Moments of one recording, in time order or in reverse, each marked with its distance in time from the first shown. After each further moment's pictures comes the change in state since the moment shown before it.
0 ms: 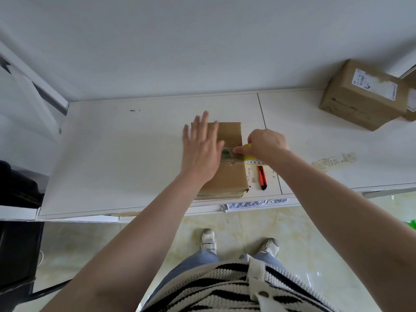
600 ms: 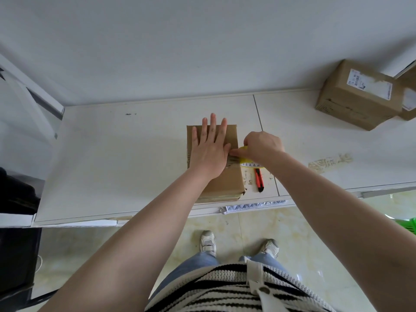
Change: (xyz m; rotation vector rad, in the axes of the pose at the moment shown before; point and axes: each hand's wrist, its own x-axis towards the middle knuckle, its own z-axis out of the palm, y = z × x) left_hand 0.021 0.019 0.020 -0.006 -0.247 0.019; right_hand 0.002 0.002 0.003 0.043 -0.005 -0.010
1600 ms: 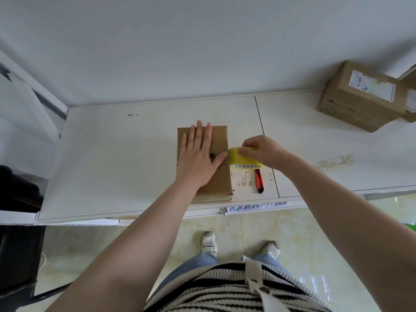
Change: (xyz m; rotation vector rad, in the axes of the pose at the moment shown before) left_hand -0.019 -0.026 0.012 -0.013 0.035 -0.054; right_hand -0.009 0.028 0.008 0.575 -0.073 -0.267
